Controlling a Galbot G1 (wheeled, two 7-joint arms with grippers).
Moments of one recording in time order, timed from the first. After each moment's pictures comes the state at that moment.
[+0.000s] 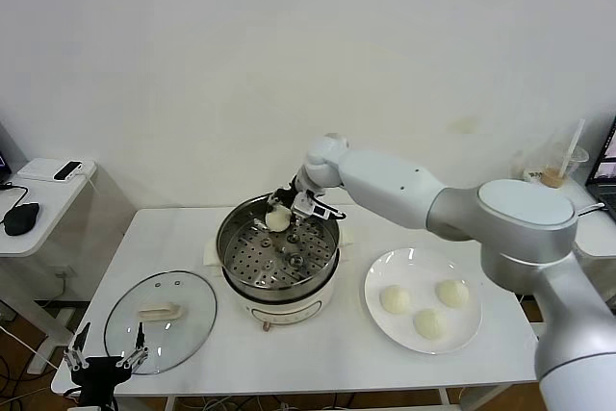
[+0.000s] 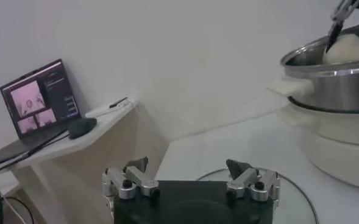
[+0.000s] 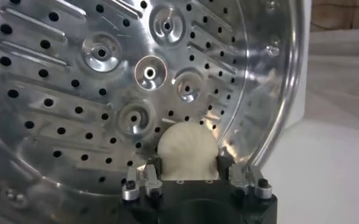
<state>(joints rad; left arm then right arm) 1.82 -1.37 -0.80 -2.14 0.00 0.11 -0.13 0.36 1.46 -1.20 0.80 -0.39 0.53 -0.66</state>
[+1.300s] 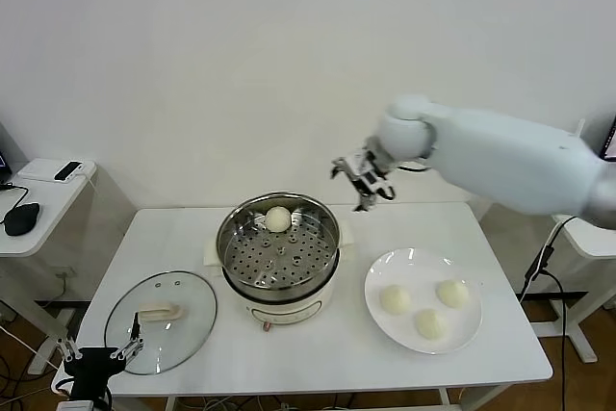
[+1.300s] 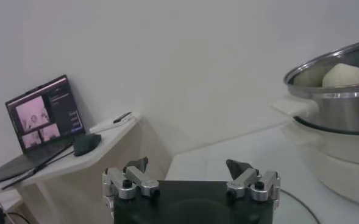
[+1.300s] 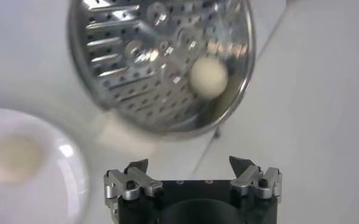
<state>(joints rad) 1.82 -1.33 -0.82 -2.18 -0.01 0.11 -0.14 0.58 0.80 -1.22 1.50 0.14 -0.24 -0.95</state>
